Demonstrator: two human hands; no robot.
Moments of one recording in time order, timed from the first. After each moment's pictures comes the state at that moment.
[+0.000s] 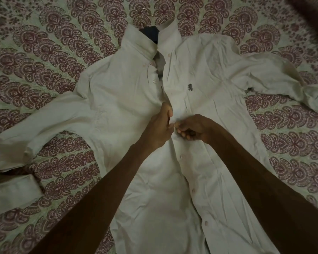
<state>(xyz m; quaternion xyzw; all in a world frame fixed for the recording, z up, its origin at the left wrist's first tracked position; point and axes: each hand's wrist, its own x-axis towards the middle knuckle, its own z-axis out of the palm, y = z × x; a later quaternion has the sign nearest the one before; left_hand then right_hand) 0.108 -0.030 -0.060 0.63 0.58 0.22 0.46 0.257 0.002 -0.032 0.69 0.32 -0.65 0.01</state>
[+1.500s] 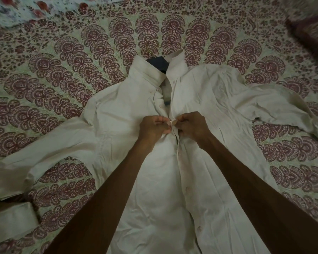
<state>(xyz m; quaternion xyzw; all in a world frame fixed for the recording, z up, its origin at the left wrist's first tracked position) 0.095 0.049 -0.063 0.26 0.68 0.34 0.60 0.235 0.070 -0.054 0.70 0.50 -0.49 -0.17</state>
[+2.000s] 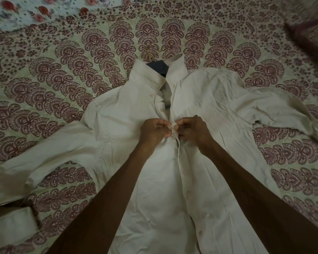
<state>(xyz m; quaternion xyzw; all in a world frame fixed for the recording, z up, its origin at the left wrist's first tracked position) 0.093 0.052 -0.066 0.28 0.68 0.33 0.60 0.243 0.063 -0.056 0.67 0.49 -0.53 -0.20</state>
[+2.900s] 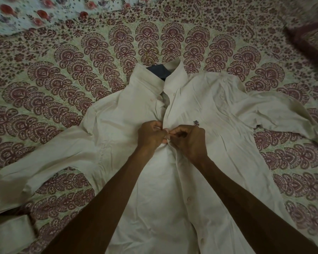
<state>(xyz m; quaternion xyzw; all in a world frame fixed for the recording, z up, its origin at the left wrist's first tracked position) 0.090 0.059 -0.065 0.27 0.71 0.31 0.56 0.224 0.047 -0.072 0.64 0.59 -0.41 -0.28</state>
